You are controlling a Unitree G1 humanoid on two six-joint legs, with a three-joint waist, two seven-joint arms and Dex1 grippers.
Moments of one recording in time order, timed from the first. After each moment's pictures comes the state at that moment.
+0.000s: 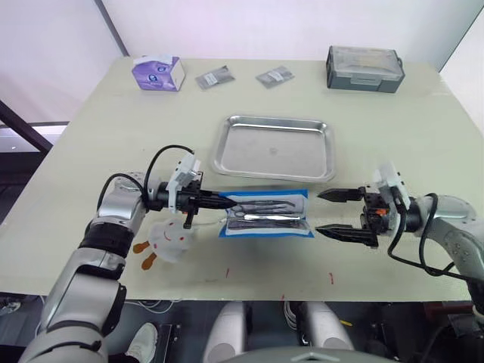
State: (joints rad) left arm -0.65 0.73 -0.25 0.56 -0.53 0.16 -1.57; right arm -0.30 -0.68 -0.01 -0.36 0.75 0.72 1.04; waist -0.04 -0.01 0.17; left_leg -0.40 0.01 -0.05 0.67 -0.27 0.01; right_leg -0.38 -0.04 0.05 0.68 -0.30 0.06
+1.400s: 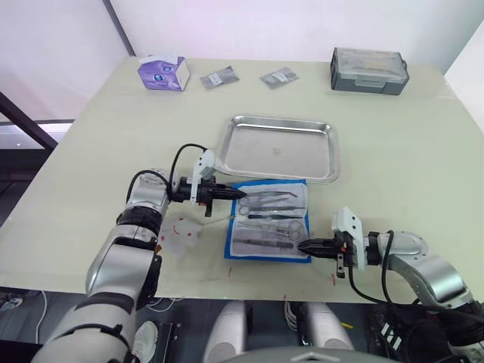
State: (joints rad) left arm -0.85 0.51 -0.15 1.00 -0.21 0.02 -1.50; right arm -0.11 -0.61 0.24 -0.25 0.40 0.45 1.02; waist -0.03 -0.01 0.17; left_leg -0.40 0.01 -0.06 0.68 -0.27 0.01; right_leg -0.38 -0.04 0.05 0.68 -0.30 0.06
